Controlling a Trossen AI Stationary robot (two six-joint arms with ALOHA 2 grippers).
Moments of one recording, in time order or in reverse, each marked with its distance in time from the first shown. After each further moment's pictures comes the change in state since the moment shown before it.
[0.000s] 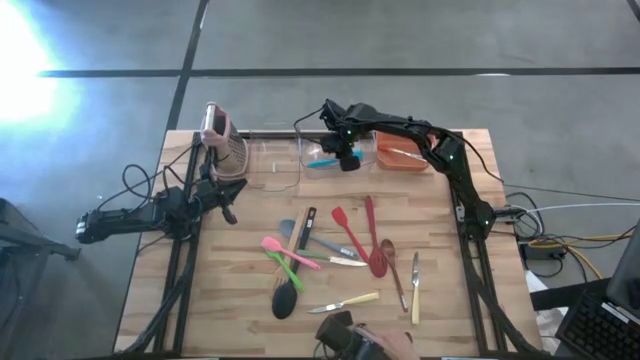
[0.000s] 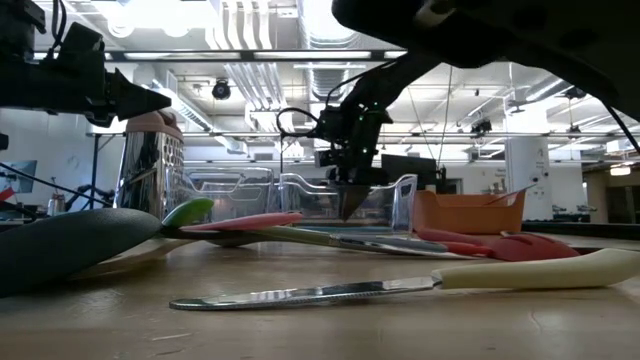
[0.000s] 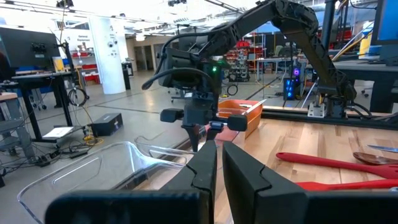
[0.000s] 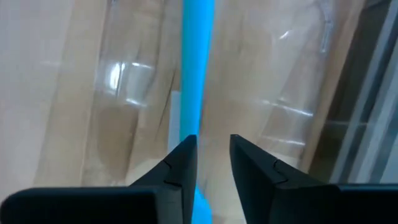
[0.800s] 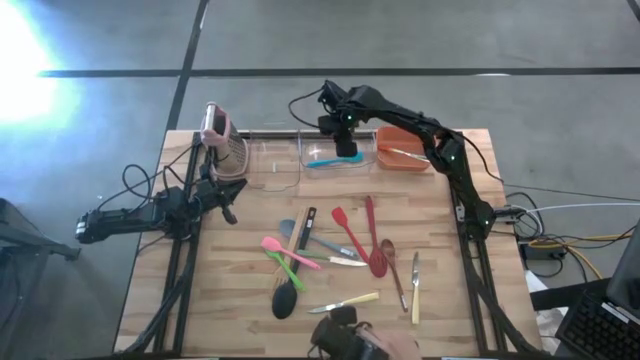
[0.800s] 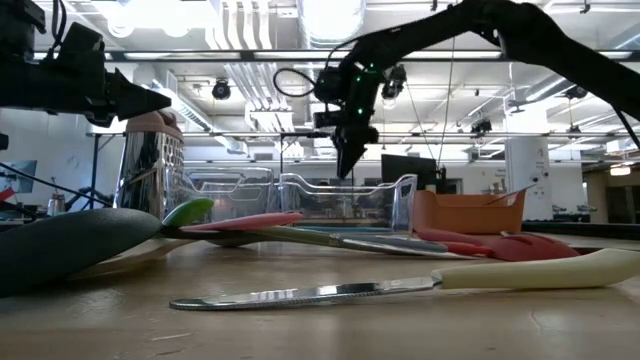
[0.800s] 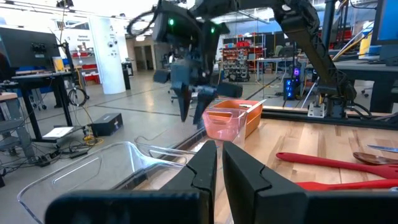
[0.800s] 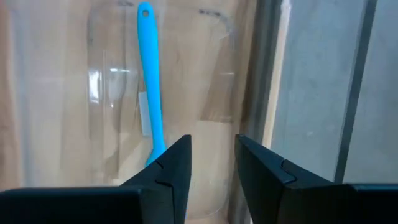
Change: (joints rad) left arm 0.000 0.000 0.000 0.000 0.000 0.000; right arm 0.013 -0.016 0.292 -0.249 0.104 0.157
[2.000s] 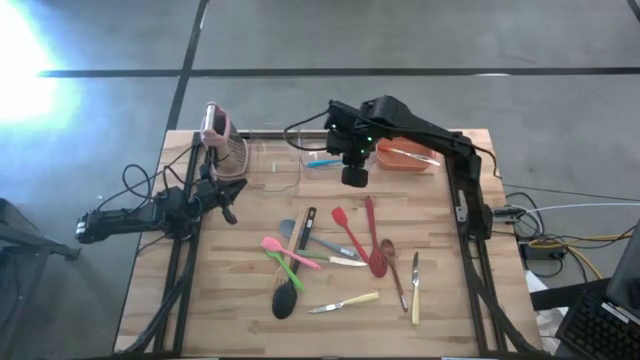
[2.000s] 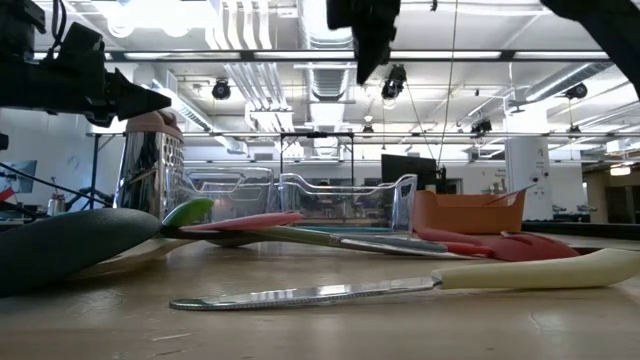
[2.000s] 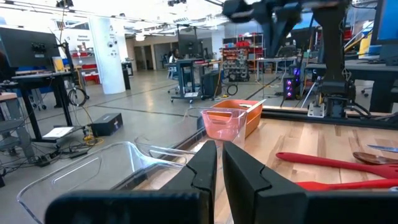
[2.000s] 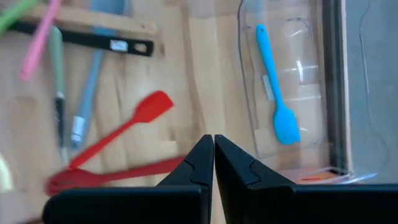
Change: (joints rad) left arm 0.000 0.000 0.000 0.000 0.000 0.000; right arm 0.300 -0.265 0.109 -0.402 -0.002 0.547
